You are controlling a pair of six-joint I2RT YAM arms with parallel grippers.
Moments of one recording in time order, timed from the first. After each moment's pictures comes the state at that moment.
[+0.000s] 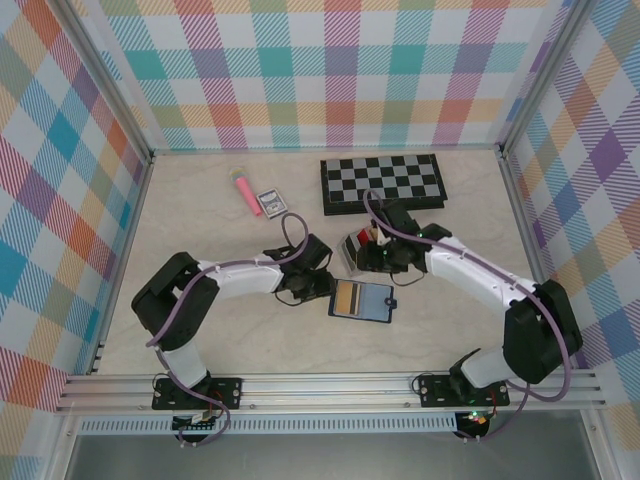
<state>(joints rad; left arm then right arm) -0.78 1.74 0.97 -0.34 0.13 -0.95 0.59 1.45 1.05 -0.67 -0.11 0.54</state>
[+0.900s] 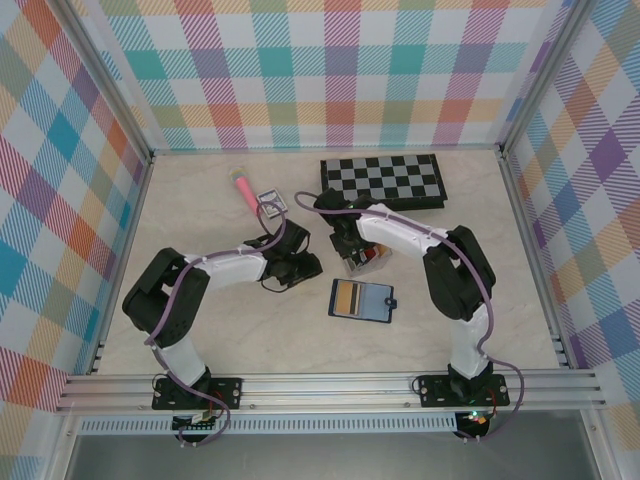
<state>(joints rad) -0.62 1.72 0.94 -0.27 0.16 -0.95 0.73 1.98 1.54 -0.92 0.33 0.30</state>
